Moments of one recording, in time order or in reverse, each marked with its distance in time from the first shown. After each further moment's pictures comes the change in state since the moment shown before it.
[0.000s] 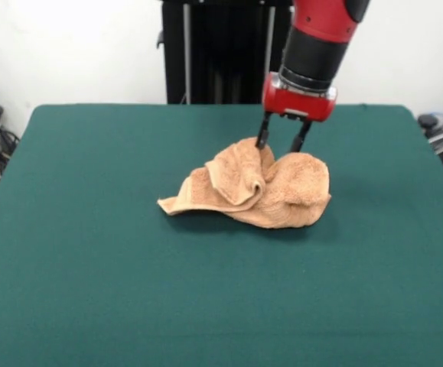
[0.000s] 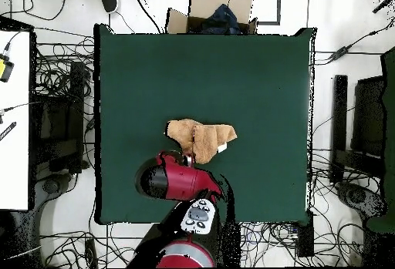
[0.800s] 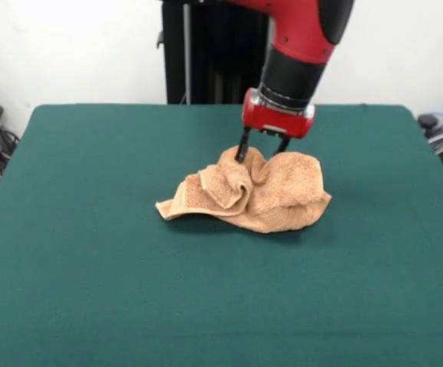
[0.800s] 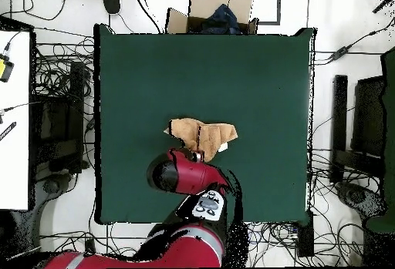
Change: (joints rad) arm -0.034 0.078 -0.016 -0.055 0.000 -0.024 0.000
